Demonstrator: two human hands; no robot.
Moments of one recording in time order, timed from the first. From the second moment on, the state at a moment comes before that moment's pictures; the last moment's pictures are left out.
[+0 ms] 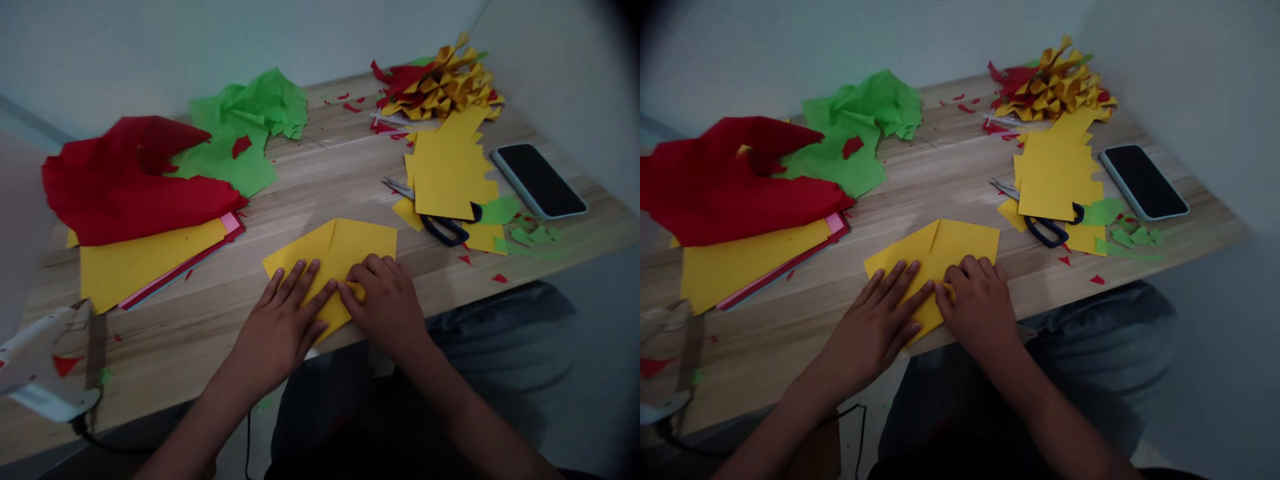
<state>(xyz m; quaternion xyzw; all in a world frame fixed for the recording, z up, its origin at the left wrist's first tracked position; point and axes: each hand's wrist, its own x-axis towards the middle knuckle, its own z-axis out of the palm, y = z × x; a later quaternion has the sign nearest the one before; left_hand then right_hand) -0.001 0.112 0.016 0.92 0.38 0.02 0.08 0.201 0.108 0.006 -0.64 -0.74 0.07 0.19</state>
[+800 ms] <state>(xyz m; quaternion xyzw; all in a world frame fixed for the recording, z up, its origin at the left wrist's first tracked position) -0.028 0.112 0.023 0.94 0.34 -0.02 0.08 0.245 0.044 -0.013 -0.55 -0.82 0.04 0.17</state>
